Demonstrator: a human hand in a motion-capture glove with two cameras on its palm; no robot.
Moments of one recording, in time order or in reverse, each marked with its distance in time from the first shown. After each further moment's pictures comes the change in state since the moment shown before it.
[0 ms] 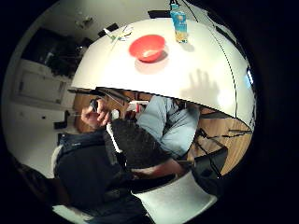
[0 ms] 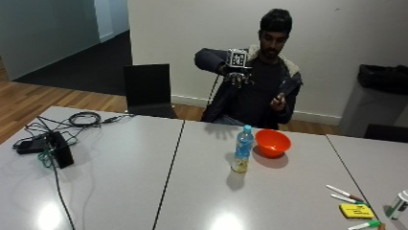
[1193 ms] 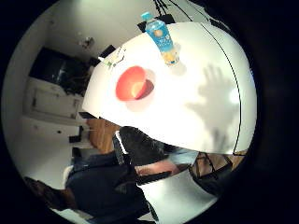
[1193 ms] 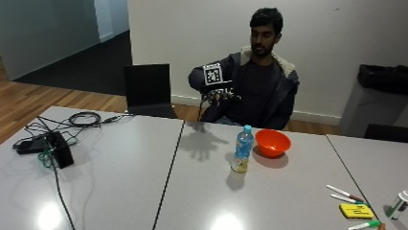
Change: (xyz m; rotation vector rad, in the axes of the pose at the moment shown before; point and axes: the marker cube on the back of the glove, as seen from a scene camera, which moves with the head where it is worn) arm 0.131 -0.147 0.062 0.223 -0.238 0.185
